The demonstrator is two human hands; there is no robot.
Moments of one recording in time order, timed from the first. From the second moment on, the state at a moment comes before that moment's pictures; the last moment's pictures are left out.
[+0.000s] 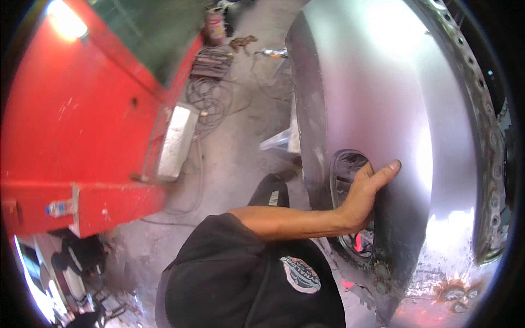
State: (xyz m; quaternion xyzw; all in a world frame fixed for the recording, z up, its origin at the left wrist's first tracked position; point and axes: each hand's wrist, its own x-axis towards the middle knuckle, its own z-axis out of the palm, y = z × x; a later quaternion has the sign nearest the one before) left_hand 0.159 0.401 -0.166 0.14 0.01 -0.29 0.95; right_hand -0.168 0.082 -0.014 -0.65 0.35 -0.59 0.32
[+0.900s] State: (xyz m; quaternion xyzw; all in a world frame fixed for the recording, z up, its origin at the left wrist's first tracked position) left_hand -0.037 0.704 -0.366 0.09 0.32 -0.13 0.94; right_hand -0.110 0.421 0.011 -0.91 -0.06 -0.28 0.31
